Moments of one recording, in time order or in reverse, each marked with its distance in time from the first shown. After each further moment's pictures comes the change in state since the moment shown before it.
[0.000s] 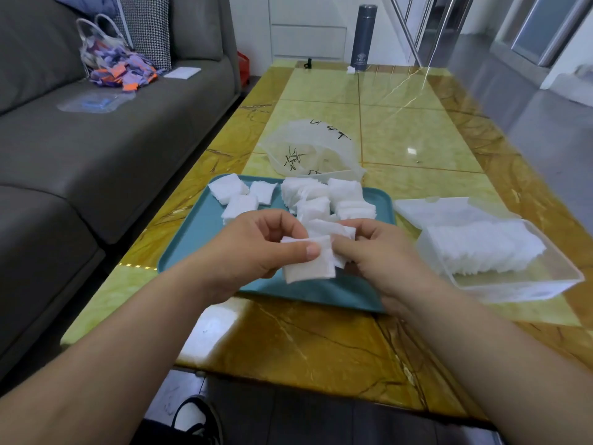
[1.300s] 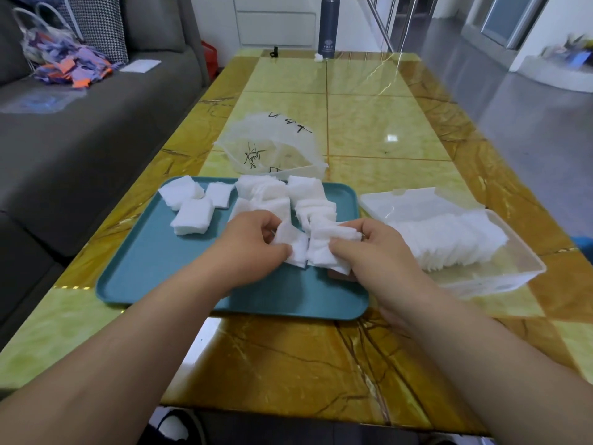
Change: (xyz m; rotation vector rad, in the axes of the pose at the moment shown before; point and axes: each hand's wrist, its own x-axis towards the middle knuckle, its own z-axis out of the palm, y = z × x) left_hand 0.064 -0.009 0.045 0.574 0.233 -0.021; right_hand 0.000 0.004 -0.050 -0.109 0.093 0.030
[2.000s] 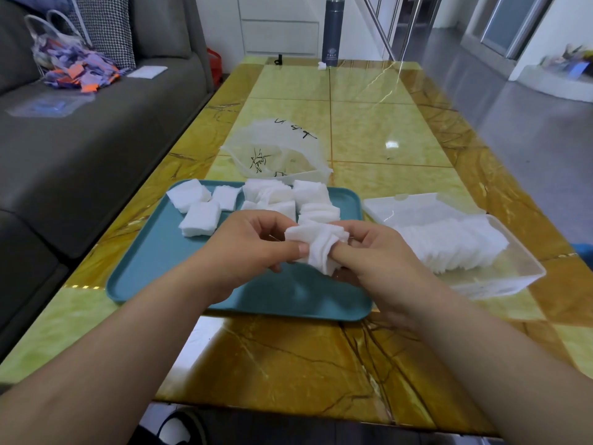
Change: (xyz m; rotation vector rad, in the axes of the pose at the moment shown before) left_hand -0.015 -0.001 -0.016 -0.509 -0.158 0.083; right_hand -0.012 -0.015 0.003 0.116 -0.201 -0.058
